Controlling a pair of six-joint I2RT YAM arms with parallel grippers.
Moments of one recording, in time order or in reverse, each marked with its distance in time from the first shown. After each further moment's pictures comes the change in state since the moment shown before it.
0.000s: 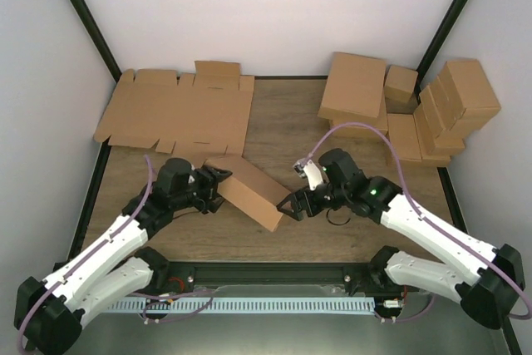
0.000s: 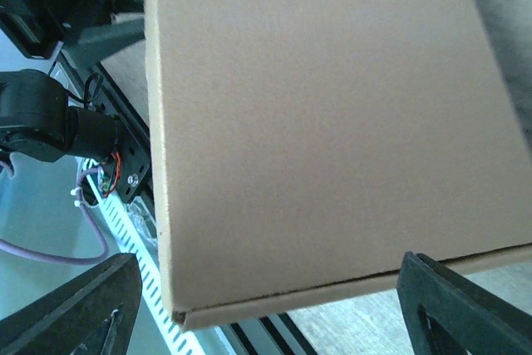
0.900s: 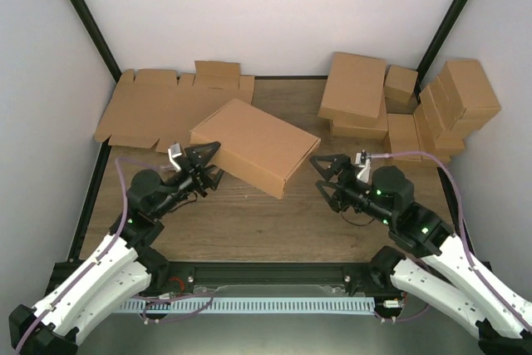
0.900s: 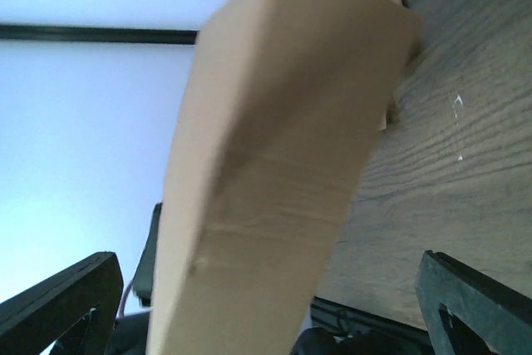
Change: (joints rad) left arm 0.000 -0.220 -0.083 0.462 -0.055 -0.091; right arm 0.000 -0.458 -0.024 0.119 0.399 1.067
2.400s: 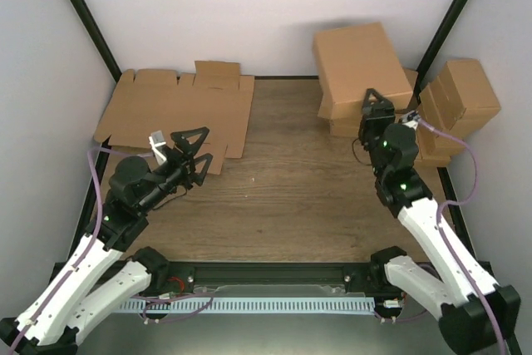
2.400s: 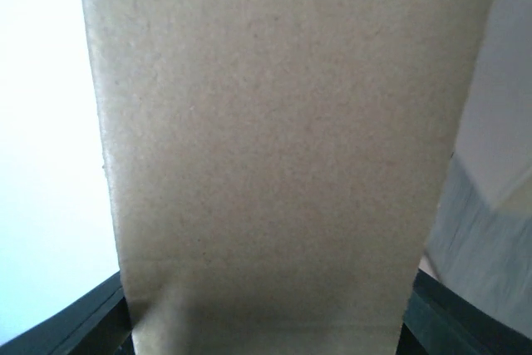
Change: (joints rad) left arm 0.000 0.014 0.295 -0.364 -0.117 0.233; right arm -0.374 0.288 0.018 0.539 0.398 -0.003
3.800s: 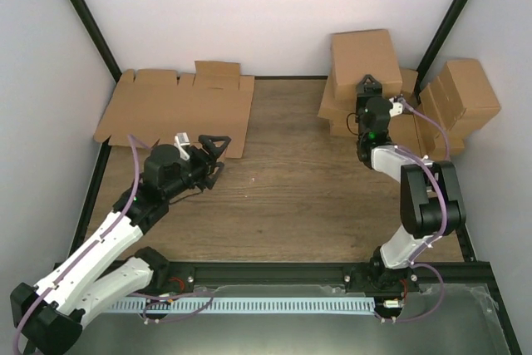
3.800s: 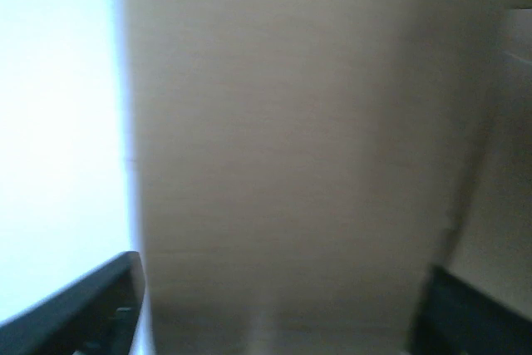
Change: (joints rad) left arm 0.004 0.195 -0.064 0.022 0.044 0.113; right arm -0.275 0.790 0.086 0.653 -0.051 -0.057
